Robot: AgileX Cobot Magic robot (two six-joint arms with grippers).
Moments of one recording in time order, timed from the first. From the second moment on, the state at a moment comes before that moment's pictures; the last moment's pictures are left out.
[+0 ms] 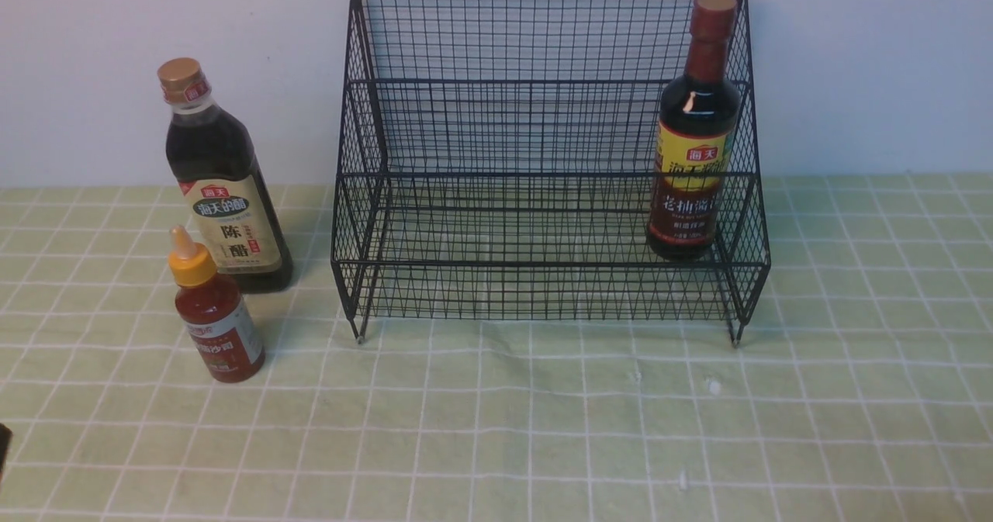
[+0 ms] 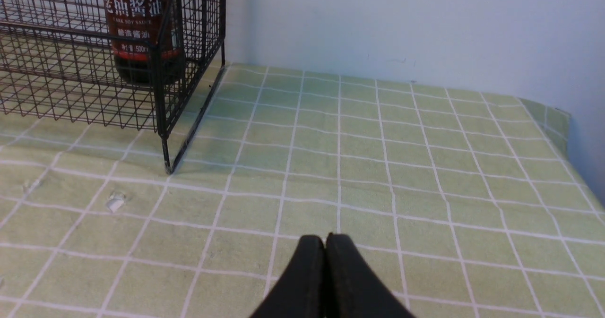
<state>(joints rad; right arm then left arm) -0.05 -0.01 0.02 0.10 0.39 -0.19 -0.06 -0.01 0.03 -0.12 -0.10 -0.12</state>
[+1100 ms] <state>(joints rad) -0.05 -0.01 0.02 0.10 0.39 -0.19 -0.06 1.21 -0.32 0.12 -0.85 -0.14</state>
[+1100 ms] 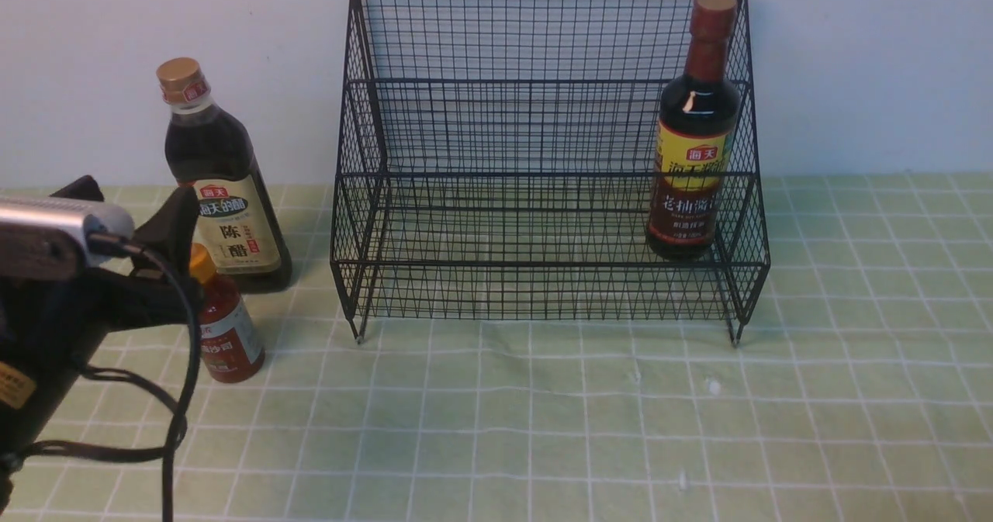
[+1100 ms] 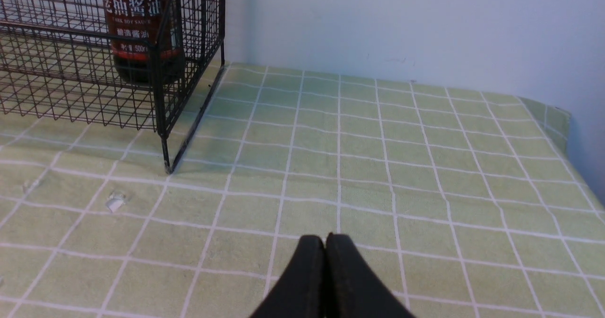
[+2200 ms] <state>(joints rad) -0.05 -0.01 0.02 0.10 0.39 -0.19 -0.06 1.65 -0.46 0.00 -0.95 -0.06</state>
